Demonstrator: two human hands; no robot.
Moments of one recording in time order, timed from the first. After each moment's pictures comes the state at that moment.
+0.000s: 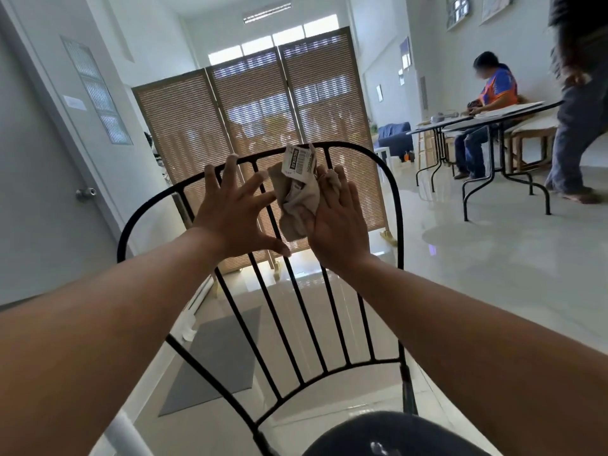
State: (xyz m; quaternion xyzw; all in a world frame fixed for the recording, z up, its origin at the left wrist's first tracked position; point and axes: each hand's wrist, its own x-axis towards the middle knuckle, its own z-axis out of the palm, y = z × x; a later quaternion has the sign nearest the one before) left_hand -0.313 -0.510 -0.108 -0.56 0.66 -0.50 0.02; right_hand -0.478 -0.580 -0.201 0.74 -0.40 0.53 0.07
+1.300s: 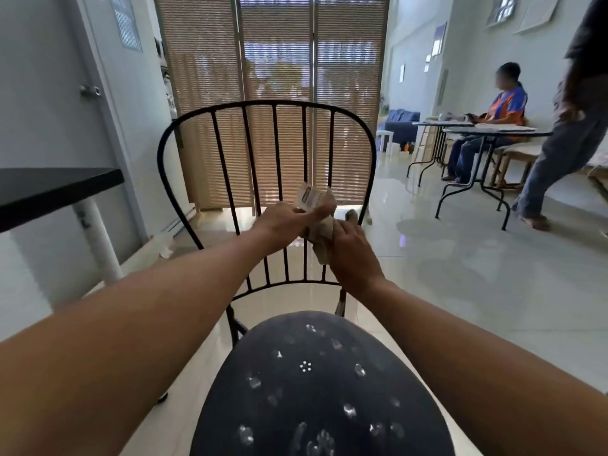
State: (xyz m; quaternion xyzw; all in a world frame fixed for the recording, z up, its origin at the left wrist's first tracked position) left_hand -0.425 -0.384 -0.204 -0.66 0.63 0.18 -0.36; right_hand -0.574 -0.427 -0.278 0.83 -0.39 0.39 -0.02
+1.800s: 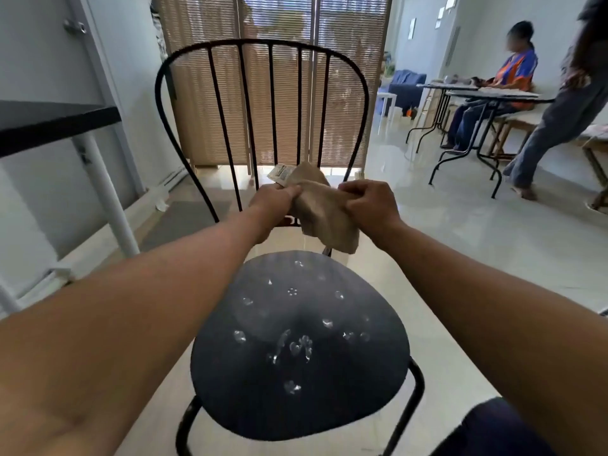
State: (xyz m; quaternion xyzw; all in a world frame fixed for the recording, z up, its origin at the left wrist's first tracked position) left_hand -0.454 -0.333 -0.257 -0.64 0.44 0.36 -0.51; right_hand -0.633 -0.376 -0.263 0.73 -0.46 0.44 -0.26
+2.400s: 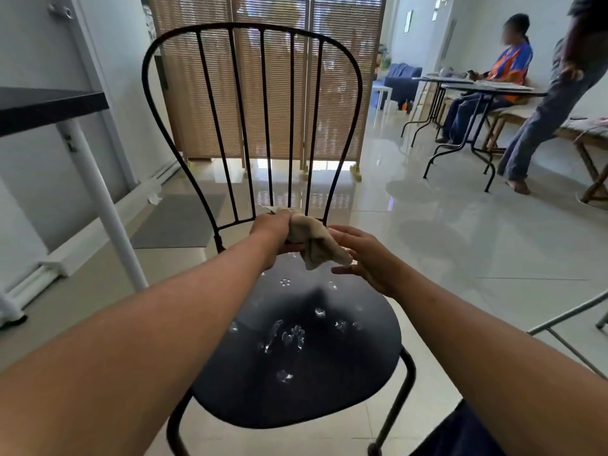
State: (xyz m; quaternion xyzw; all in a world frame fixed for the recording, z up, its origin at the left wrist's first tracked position) left_hand -0.475 -0.324 -0.315 -0.62 0.28 0.46 -0.57; right_hand -0.669 -0.344 -0.333 0.64 -0.38 0.27 -0.61
